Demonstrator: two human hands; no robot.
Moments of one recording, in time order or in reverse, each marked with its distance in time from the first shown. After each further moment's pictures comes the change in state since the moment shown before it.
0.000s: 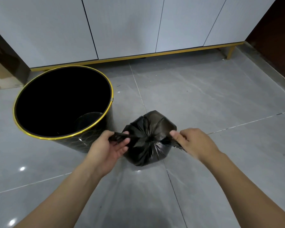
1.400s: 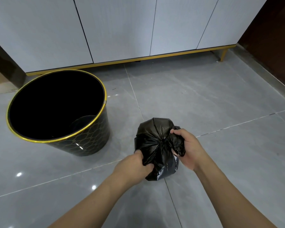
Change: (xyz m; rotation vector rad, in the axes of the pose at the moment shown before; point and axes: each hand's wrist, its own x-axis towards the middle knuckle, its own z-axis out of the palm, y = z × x) left_hand 0.010 -0.071 0.034 1.646 -0.128 0.249; right_hand -0.016 -0.032 0.001 1.698 -0.131 0.453
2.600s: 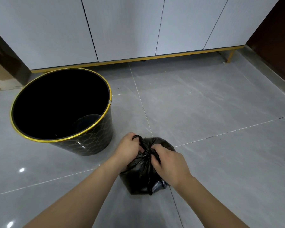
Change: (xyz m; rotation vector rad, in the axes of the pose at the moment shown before) left_hand 0.040 -0.002 -0.031 -0.808 0.202 -0.139; right_hand -0.001 0.064 0.016 -1.720 0.014 -0.870
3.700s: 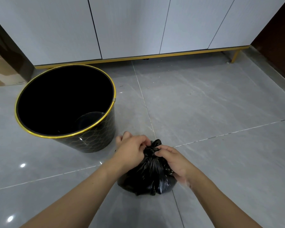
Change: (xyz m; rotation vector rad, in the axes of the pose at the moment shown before) left_hand -0.009 -0.014 -0.010 0.712 0.080 0.546; right_hand 0.011 0.003 -0.011 1.410 -0.420 0.753
